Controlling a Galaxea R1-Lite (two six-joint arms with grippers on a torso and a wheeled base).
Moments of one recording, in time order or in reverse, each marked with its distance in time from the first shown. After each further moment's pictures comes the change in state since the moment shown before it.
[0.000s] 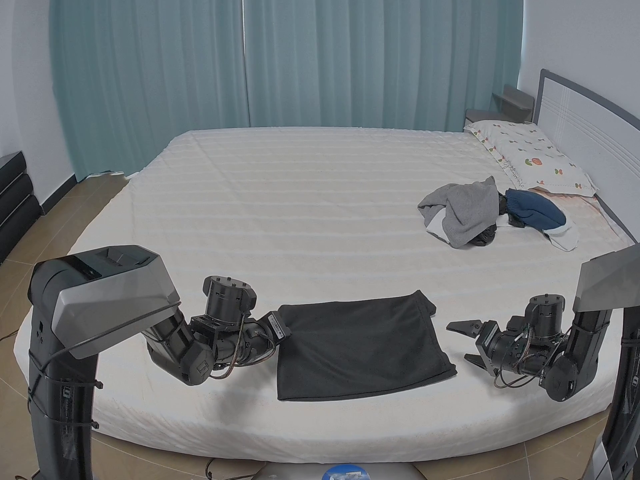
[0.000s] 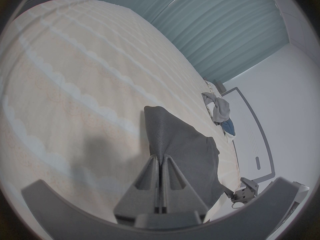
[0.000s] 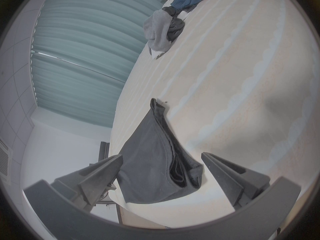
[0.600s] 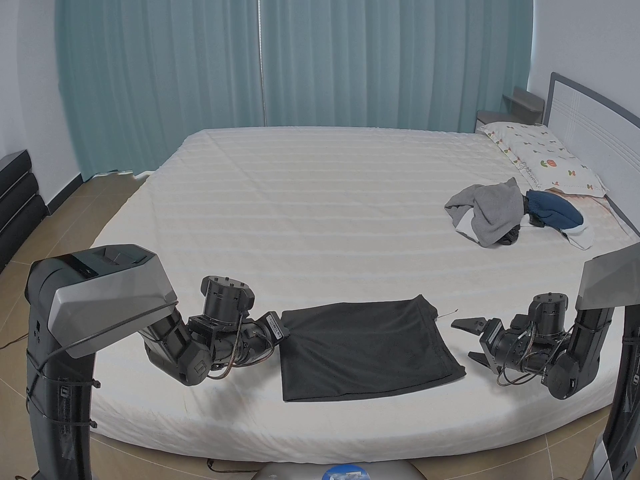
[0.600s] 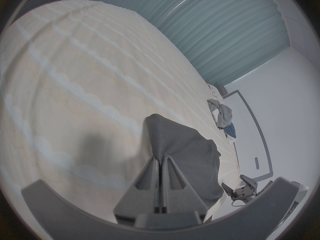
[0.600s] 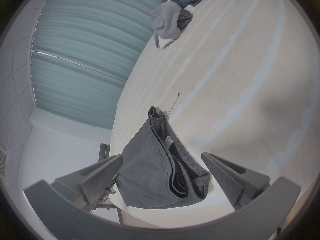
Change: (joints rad) left arm 0.009 -0.009 0.014 0.003 0.001 0.000; right arm -0.020 0.002 -0.003 0.001 0.002 0.000
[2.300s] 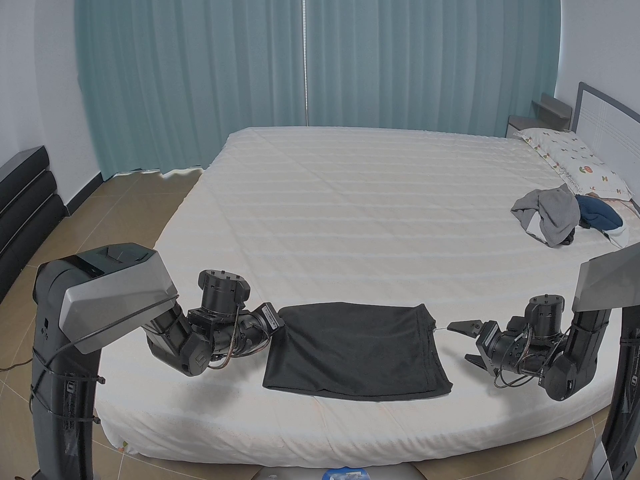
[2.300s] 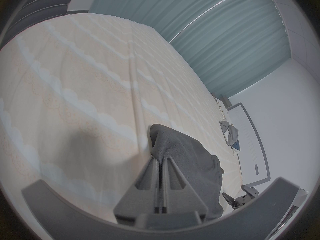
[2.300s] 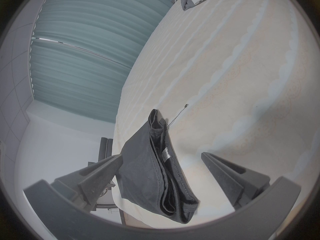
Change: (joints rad) left arm 0.034 0.050 -0.084 0.007 -0.004 0.013; right arm 0.012 0.013 -0.005 0.000 -0.002 0.000
